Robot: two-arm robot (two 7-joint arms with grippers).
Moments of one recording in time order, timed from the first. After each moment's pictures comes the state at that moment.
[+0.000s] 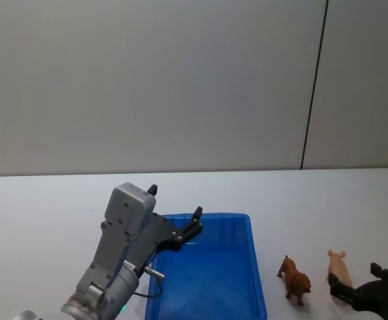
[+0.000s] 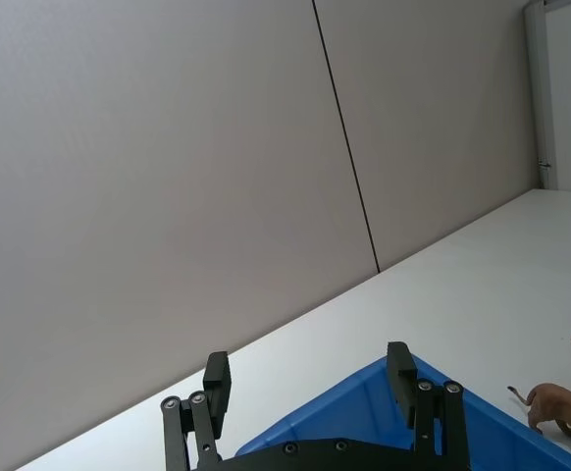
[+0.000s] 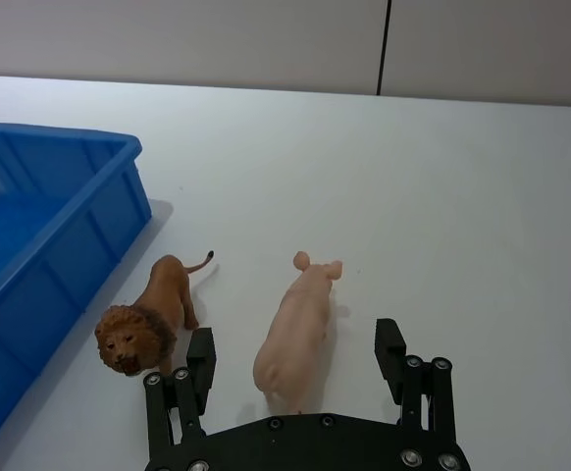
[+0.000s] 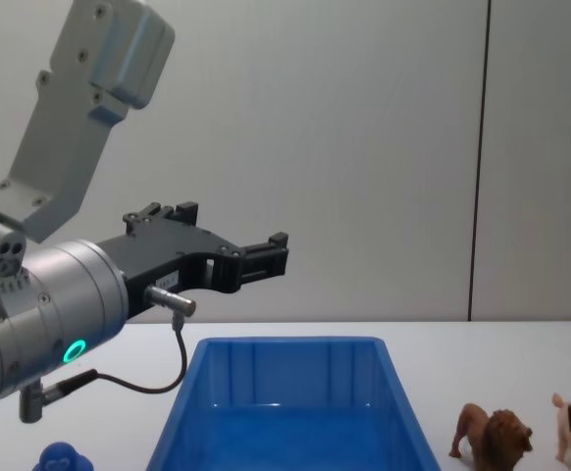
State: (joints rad) left arm -0.24 0.38 0.45 -1.63 -0.20 0.01 -0.01; right arm 0.00 0.37 -0.18 -1.65 0.38 0.33 0.09
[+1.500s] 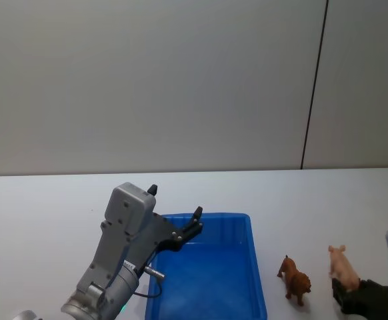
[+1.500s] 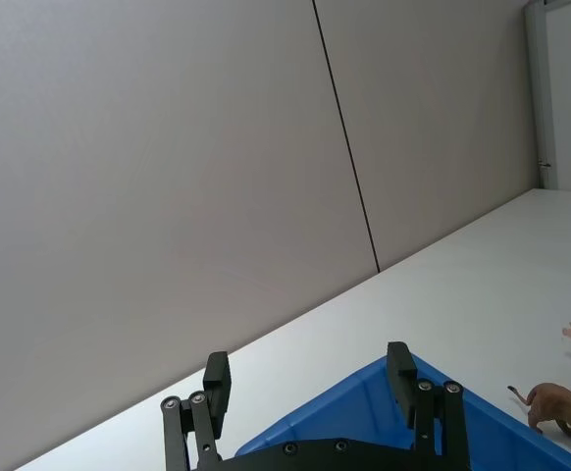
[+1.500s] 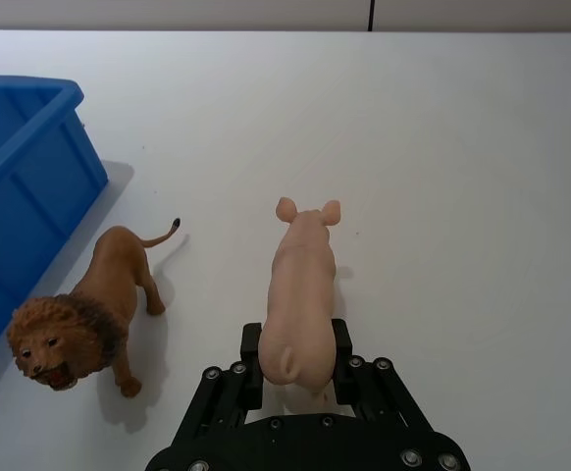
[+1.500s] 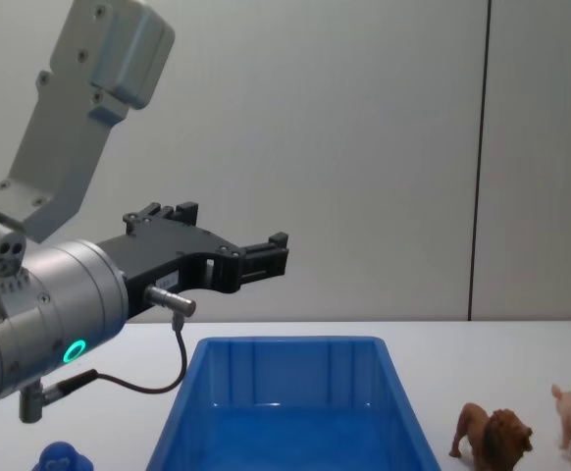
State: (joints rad) left arm -0.24 0.38 0.45 -1.63 -0.20 0.01 -0.01; right arm 0.09 0.30 -0.20 -1.50 0.35 0.37 0.07
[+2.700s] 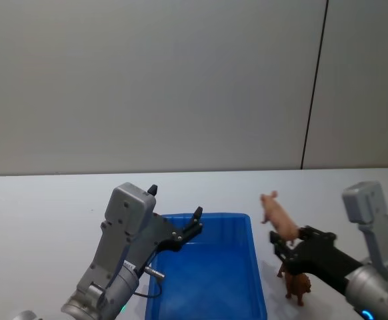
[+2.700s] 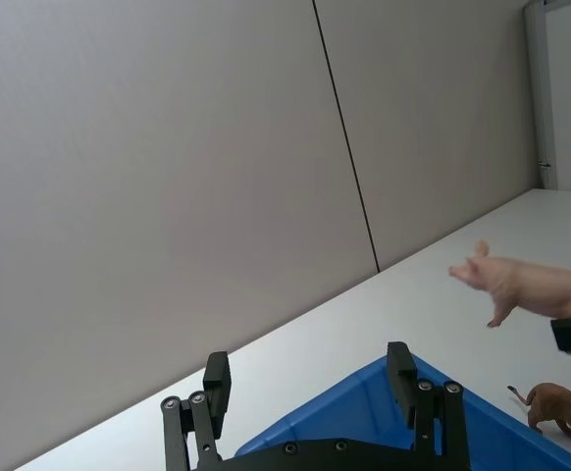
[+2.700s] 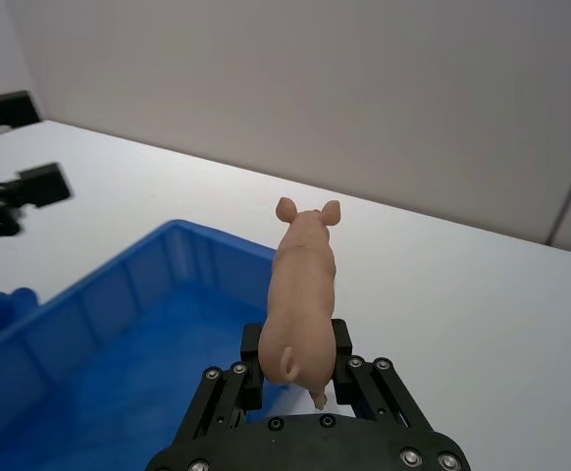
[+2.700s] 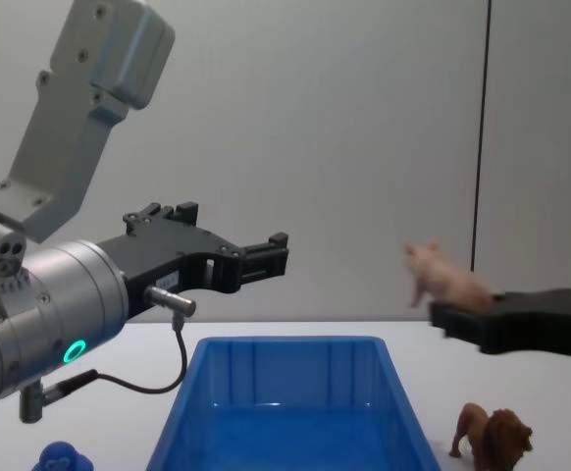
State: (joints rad) left arm -0.24 0.38 0.45 -1.63 -0.20 0.01 -0.01; right arm 0.16 0.27 -0.25 -1.61 0.24 0.27 0.32
